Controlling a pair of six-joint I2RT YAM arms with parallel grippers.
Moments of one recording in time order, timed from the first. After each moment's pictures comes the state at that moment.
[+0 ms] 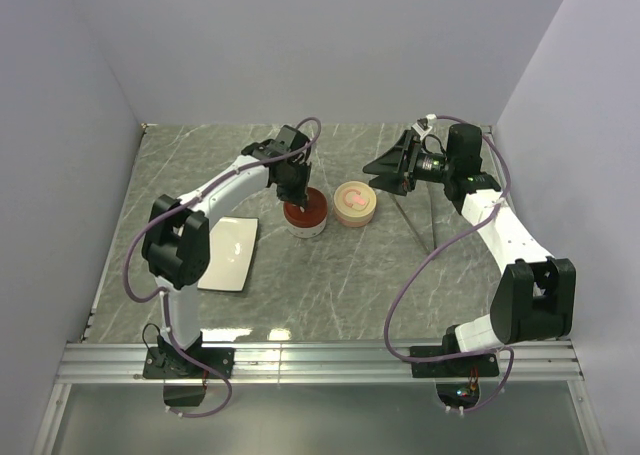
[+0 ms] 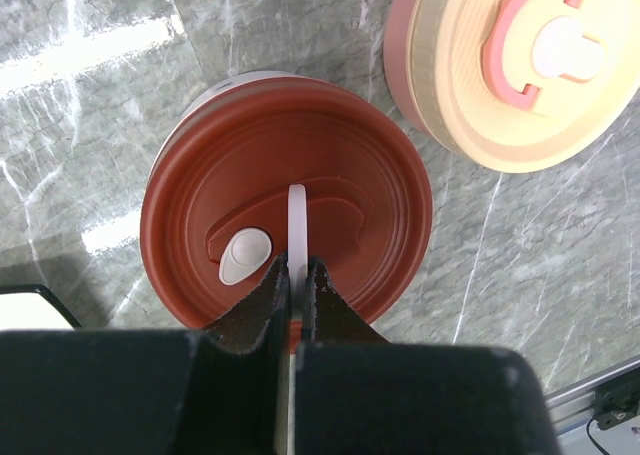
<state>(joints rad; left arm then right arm) -0.54 1.95 1.65 -0.76 0.10 -0.35 0.09 1.44 1.12 -0.08 -1.06 0.93</state>
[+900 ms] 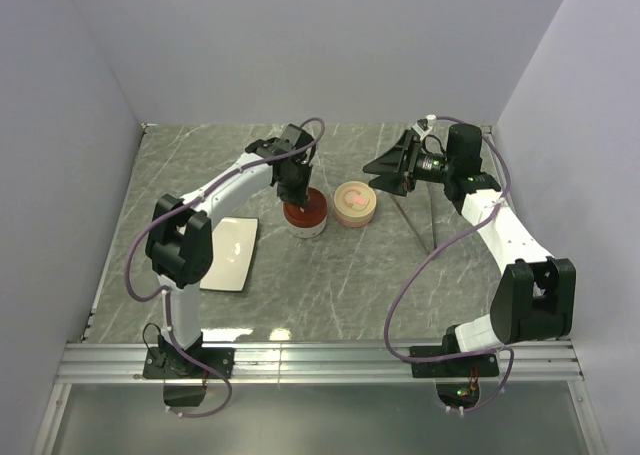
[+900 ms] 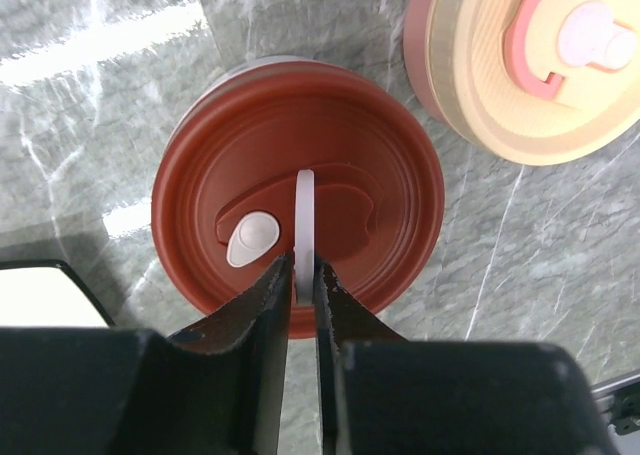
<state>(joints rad) -0.56 1.95 1.70 -0.83 0.05 -0.35 0.09 1.44 1.12 -0.08 -1.06 0.95</state>
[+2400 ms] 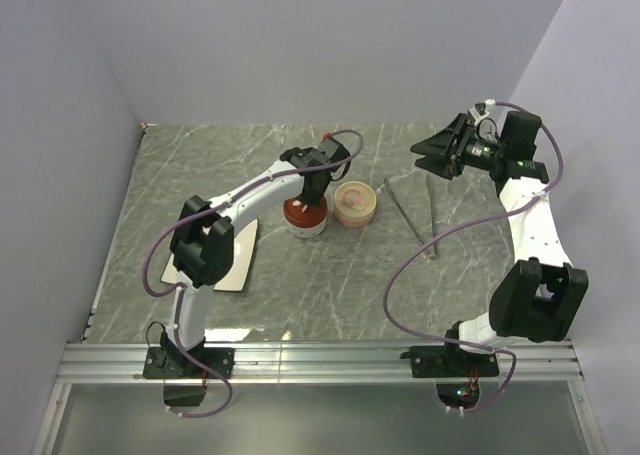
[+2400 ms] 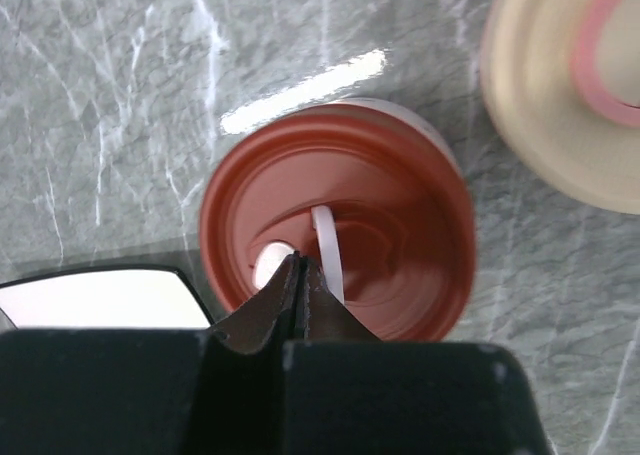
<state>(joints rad) -0.72 2.06 1.84 -0.91 -0.39 -0.21 -0.19 1.45 1.31 -0.36 -1.11 0.76</state>
